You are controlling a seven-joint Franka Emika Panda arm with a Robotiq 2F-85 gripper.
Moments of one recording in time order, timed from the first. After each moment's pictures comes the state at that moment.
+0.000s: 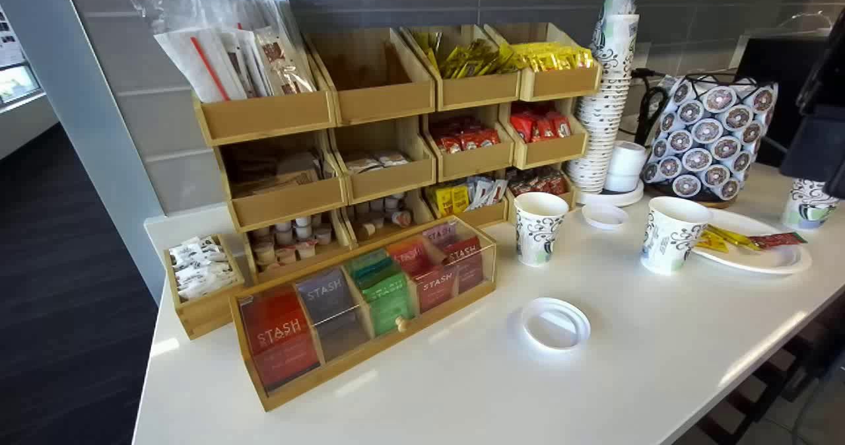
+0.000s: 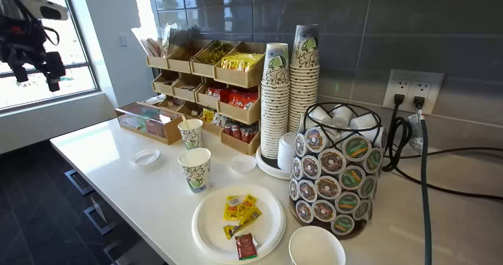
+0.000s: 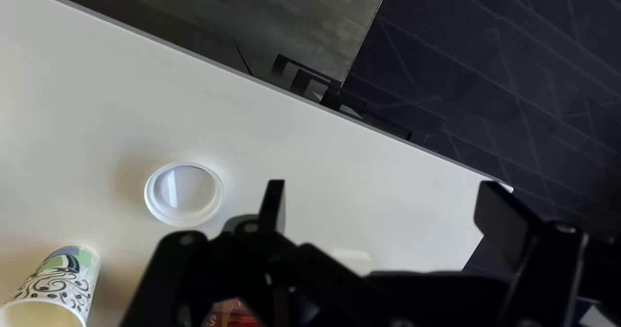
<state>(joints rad) 0.23 -0.61 0.14 -2.47 0.32 1.96 0.09</state>
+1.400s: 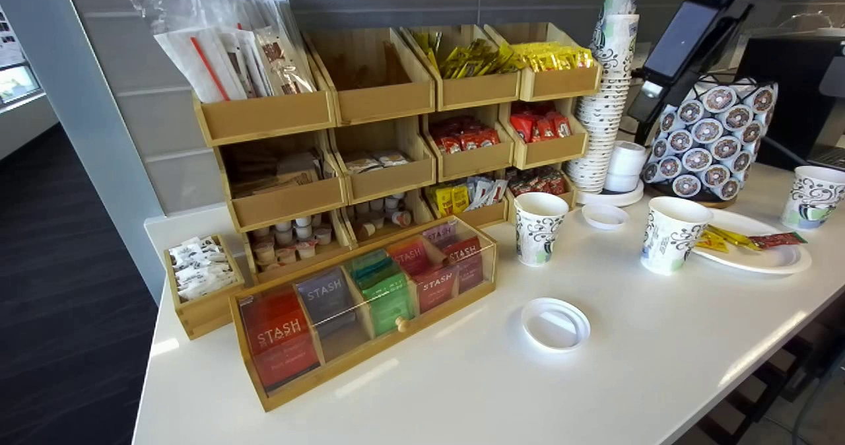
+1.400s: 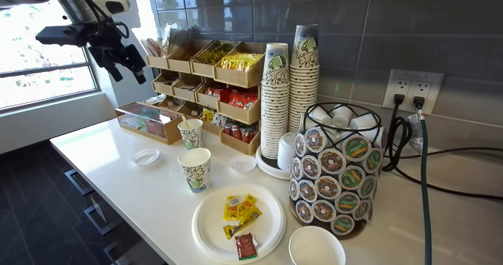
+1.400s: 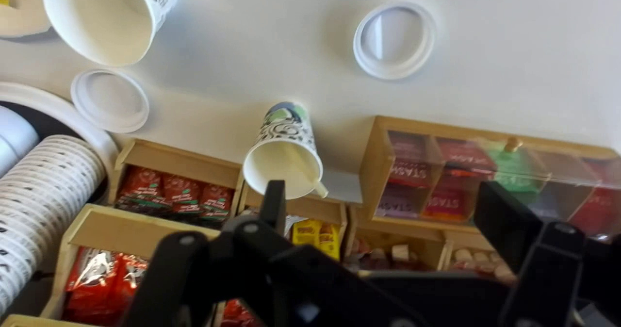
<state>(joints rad) -0.02 -0.50 0.11 -2.48 0.00 2.31 0.12</state>
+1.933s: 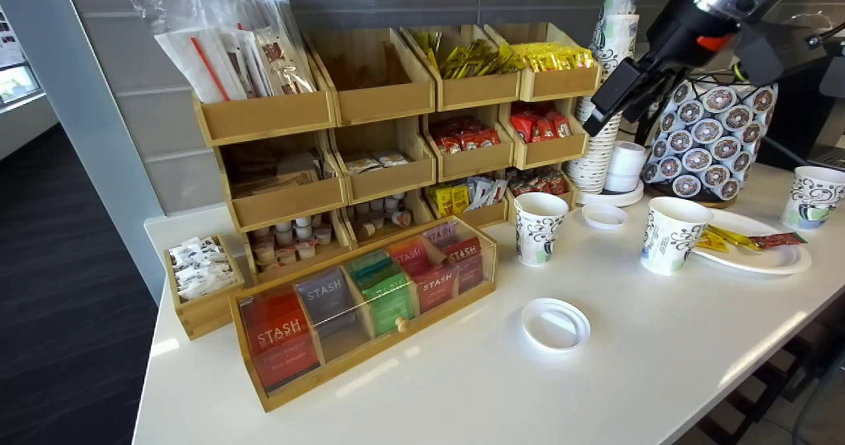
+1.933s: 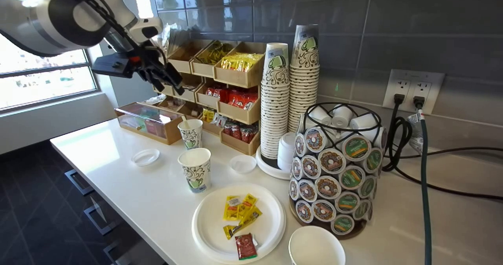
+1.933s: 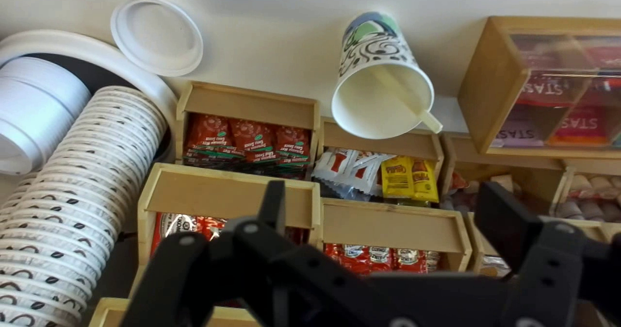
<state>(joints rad) -0.16 -0.33 0.10 -2.55 -0.15 2.74 0.23</state>
